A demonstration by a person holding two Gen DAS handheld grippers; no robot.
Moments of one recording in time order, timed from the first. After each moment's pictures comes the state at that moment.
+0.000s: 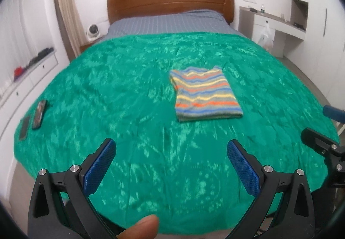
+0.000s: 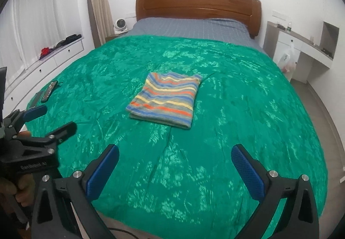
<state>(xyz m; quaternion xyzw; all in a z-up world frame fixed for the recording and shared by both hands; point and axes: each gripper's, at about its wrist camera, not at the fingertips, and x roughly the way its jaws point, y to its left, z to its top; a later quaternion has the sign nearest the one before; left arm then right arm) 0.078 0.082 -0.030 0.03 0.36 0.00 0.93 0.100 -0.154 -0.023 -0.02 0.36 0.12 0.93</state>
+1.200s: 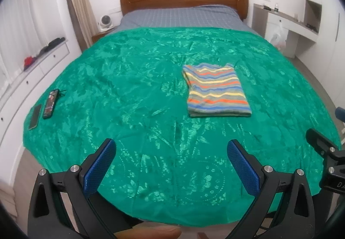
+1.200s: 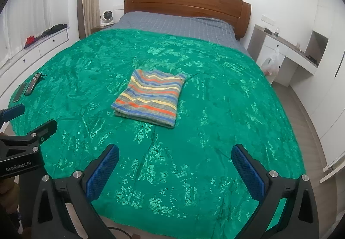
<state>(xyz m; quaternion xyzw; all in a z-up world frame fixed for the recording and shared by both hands) 0.077 0.082 -0.015 0.02 0.38 0.05 0.92 0.104 -0.142 -0.002 -0.07 0.38 0.06 0.92</state>
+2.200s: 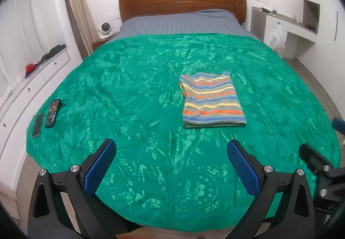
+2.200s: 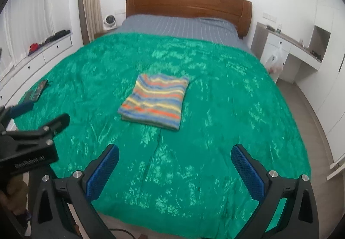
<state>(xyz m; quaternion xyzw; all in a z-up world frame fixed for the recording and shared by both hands) 0.085 0.065 0.006 0.03 0.37 0.05 0.93 0.102 -0.143 0.008 -0.05 0.38 0.08 0.92</state>
